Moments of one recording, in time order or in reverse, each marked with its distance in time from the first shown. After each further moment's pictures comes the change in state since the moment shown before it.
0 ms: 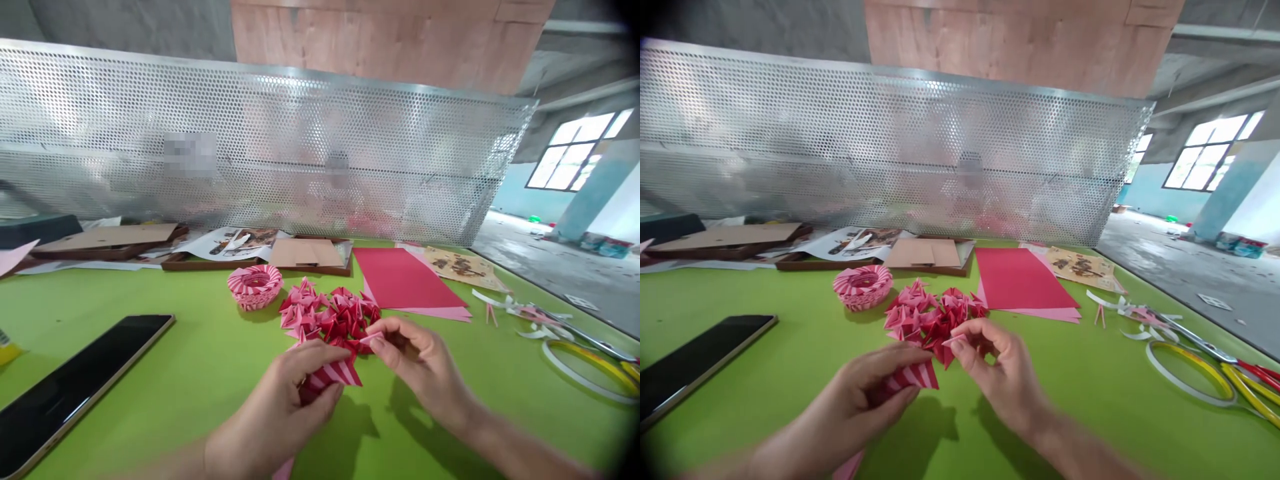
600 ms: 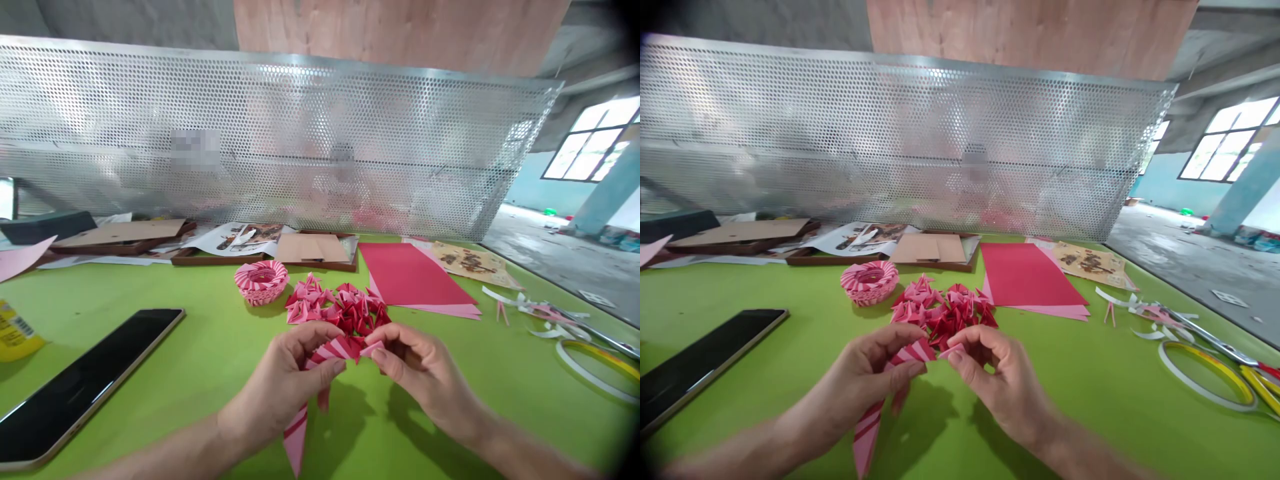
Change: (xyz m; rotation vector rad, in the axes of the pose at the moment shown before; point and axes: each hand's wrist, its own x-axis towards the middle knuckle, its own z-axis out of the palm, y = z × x) left_hand 0.011 0.002 -0.002 -0.604 0.009 -0.278; right_hand -0.003 -0.007 0.004 0.135 -0.089 0.112
